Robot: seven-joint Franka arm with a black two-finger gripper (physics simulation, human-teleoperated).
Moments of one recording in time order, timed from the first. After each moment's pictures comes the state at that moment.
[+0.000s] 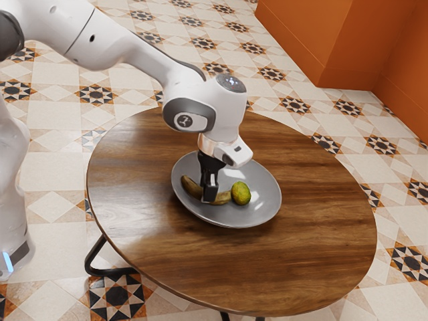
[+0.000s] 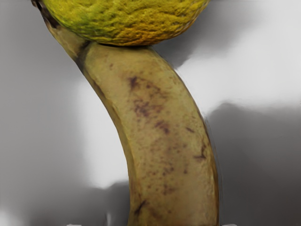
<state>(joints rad) -0.21 -0.17 0.03 -2.27 0.05 2.13 -0.03</state>
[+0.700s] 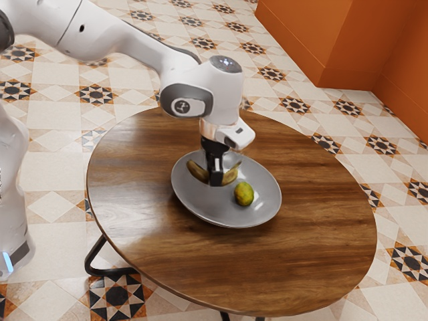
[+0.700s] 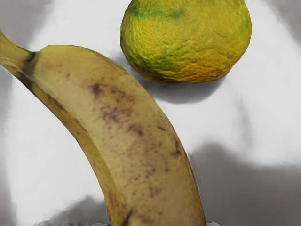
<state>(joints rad) -0.18 -0.23 0.04 -2.26 0.06 2.16 -0.03</state>
